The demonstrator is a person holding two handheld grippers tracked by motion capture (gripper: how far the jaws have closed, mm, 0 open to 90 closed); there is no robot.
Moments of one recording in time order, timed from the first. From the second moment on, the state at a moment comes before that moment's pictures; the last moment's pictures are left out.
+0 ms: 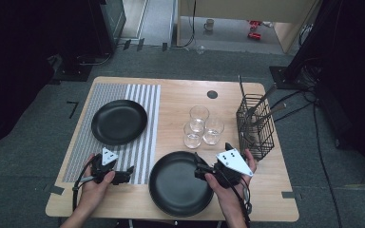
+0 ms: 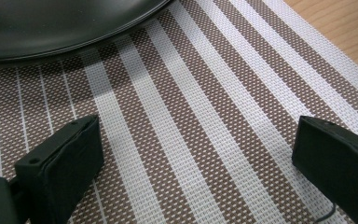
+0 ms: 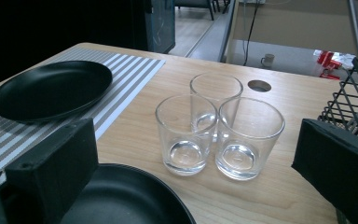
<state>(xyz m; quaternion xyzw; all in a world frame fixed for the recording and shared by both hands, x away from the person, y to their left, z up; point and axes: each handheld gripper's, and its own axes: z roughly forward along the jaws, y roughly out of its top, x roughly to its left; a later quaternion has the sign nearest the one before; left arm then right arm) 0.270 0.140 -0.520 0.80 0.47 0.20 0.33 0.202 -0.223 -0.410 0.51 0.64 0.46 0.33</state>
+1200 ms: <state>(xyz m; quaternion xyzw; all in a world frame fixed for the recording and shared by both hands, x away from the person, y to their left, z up) 0.270 0.140 -0.520 0.80 0.47 0.20 0.33 0.200 -0.277 -0.403 0.54 0.60 0.46 0.37</state>
